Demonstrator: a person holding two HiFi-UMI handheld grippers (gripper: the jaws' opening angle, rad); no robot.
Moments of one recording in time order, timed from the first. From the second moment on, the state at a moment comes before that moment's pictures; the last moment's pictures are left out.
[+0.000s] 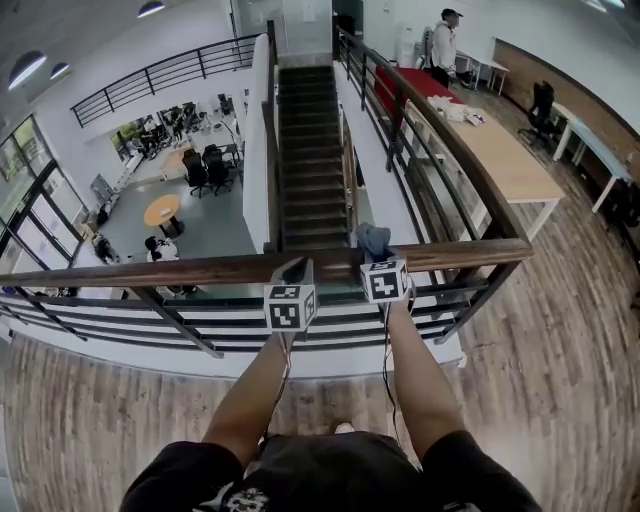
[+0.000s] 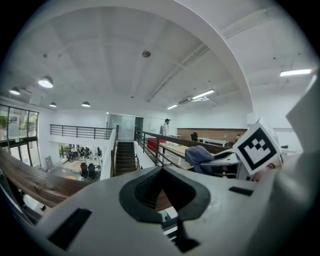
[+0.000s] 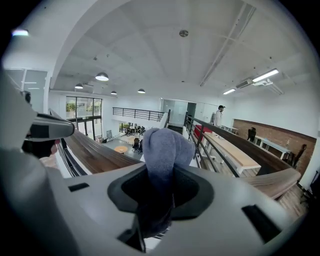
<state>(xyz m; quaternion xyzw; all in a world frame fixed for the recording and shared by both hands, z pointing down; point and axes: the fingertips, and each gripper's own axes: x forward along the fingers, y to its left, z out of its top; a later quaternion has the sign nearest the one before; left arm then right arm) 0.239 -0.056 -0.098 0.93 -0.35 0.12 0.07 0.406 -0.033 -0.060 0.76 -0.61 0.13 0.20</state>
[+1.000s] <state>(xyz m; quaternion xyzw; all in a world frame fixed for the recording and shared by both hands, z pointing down) 0.561 0.035 -0.112 0.98 -0.14 0.14 0.06 0.764 0.108 -0.057 0.85 -0.45 0.14 0.24</state>
